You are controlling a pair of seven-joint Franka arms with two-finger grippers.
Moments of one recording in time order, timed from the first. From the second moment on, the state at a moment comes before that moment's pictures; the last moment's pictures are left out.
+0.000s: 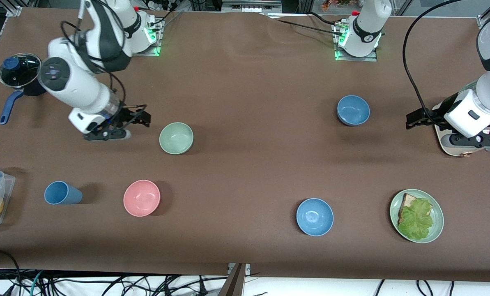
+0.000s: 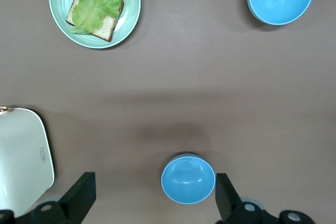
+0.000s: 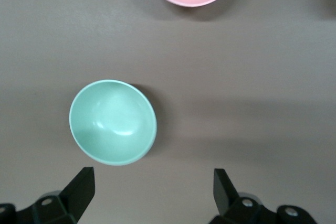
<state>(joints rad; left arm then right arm) -0.16 0.15 0.14 -1.59 -0.03 1.63 -0.02 0.13 0.11 0.17 -2.14 0.07 2.23 0.22</state>
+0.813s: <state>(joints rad) -0.16 0.15 0.14 -1.59 -0.03 1.63 -0.02 0.14 0.32 0.21 -2.28 0.07 2.64 0.26</state>
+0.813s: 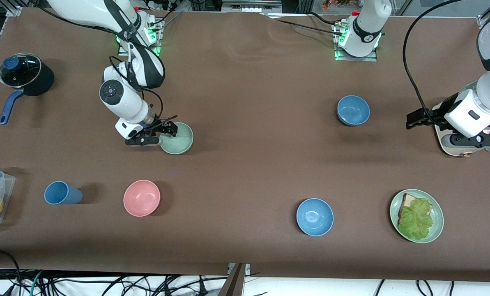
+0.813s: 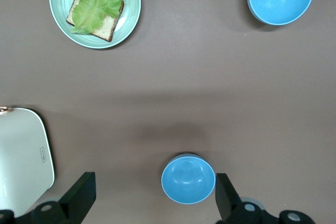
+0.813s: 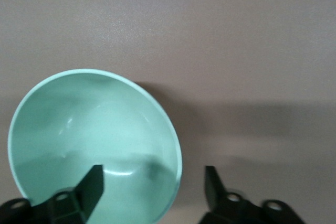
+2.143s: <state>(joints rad) -0.16 0.15 0.14 -1.59 -0.04 1.63 -0.02 0.29 0.37 0.29 -2.07 0.07 2.58 0.60</state>
